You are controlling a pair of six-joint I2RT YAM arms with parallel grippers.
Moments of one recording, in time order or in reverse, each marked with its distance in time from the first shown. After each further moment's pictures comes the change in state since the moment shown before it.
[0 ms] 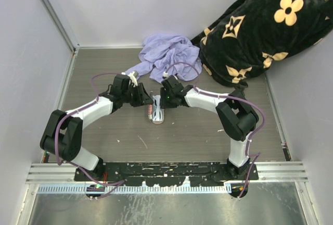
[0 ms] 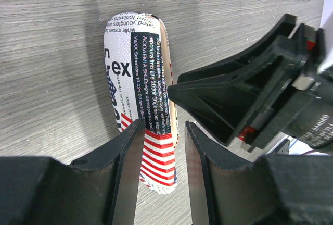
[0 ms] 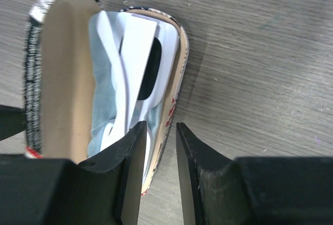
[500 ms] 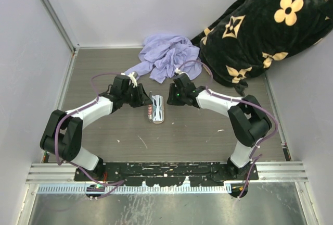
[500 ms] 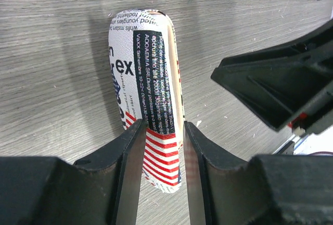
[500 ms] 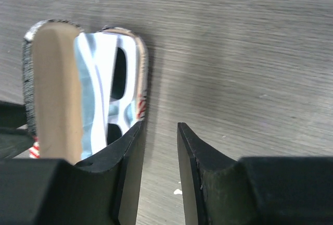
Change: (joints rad) left arm 0.000 0.000 0.000 -0.023 -0.018 0.005; right arm -0.071 -0.148 -0.116 0.077 0.003 0.026
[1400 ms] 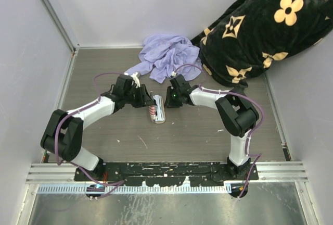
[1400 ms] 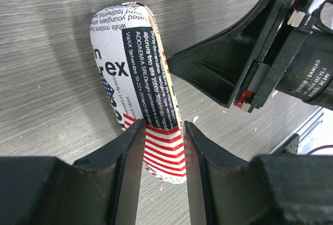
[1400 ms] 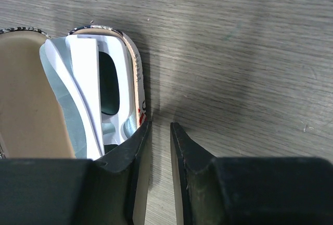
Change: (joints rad) left arm -0.031 0.003 0.012 -0.014 -0.007 0.017; right arm -0.035 0.166 0.047 0.035 -0.135 0.046
